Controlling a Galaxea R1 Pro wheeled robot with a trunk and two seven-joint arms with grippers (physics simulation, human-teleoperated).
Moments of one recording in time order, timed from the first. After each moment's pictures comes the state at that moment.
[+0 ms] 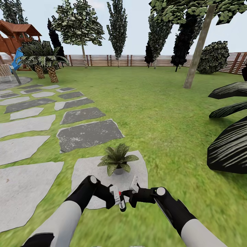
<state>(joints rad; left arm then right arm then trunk) -0.76 -0.17 0.10 -0.56 -1.00 0.00 -1.16 -0.60 -0.01 0.40 -0.76 0.17 -0.05 0.81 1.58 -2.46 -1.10</state>
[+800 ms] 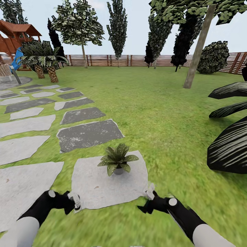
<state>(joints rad) -0.64 0.16 0.28 -0.54 -0.99 0.01 -0.85 -0.60 -0.09 0.40 -0.53 0.17 -0.07 0.56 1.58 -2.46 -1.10</state>
